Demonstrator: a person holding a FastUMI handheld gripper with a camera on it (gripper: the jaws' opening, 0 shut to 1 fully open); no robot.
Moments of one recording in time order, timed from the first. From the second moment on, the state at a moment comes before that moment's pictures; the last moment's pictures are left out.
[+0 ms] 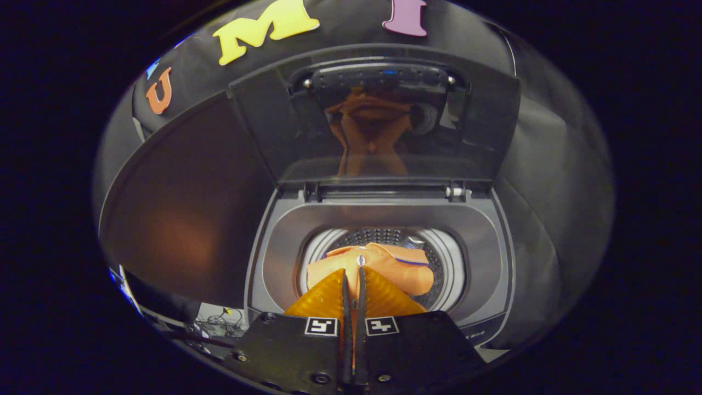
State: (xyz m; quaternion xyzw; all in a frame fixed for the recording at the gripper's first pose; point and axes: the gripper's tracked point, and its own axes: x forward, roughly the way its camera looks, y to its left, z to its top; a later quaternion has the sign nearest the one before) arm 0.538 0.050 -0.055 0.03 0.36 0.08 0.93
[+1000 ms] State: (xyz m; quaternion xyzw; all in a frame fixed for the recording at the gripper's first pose) arm 0.548 0.033 -0.072 0.03 0.38 0.00 0.93
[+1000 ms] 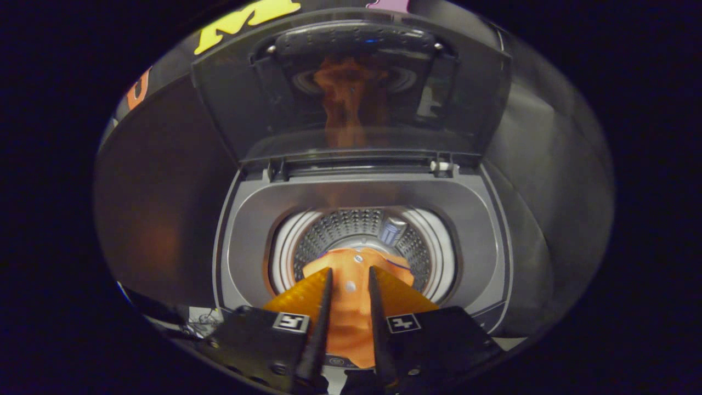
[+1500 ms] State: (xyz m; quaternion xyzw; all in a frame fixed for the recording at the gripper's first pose) arm 0.532 0.008 -0.051 0.04 0.33 -0.03 0.94
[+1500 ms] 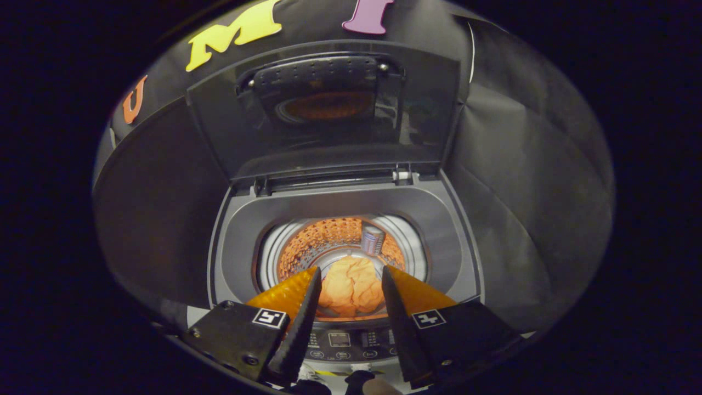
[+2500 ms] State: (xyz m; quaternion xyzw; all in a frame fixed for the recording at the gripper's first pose) arm 0.542 0.045 0.188 -0.01 0.12 0.03 0.99
